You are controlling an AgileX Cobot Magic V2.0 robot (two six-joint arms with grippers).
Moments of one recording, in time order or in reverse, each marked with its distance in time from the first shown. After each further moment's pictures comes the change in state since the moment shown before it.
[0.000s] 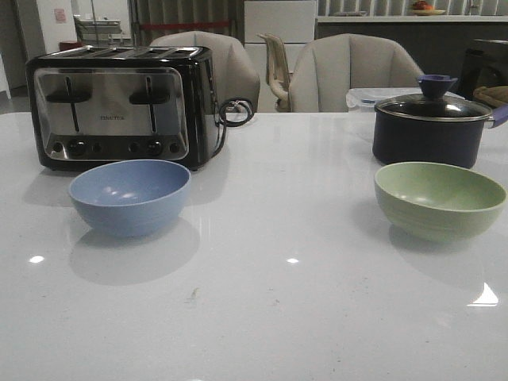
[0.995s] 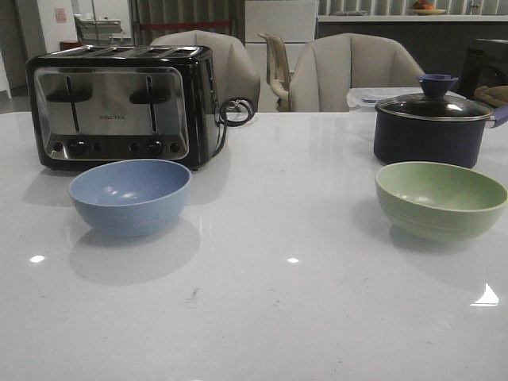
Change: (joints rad) left arm 0.000 0.000 -0.051 0.000 -0.069 0.000; right arm 0.002 0.000 -0.120 0.023 0.011 0.002
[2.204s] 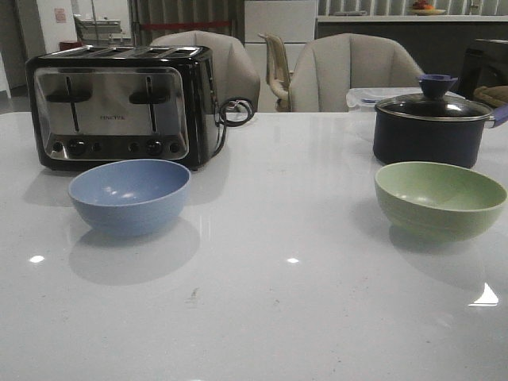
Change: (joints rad) left arm 0.000 0.604 -0.624 0.000 0.768 0.000; right arm 0.000 0.770 -0.588 0.000 0.730 -0.002
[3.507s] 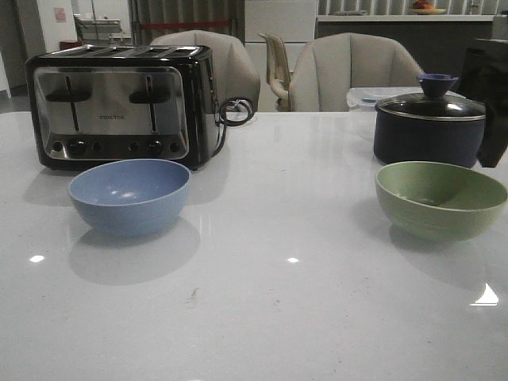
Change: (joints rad) left arm -0.403 0.112 0.000 -0.049 -0.030 0.072; right arm -0.063 0.995 -0.588 0.122 0.028 -0.015
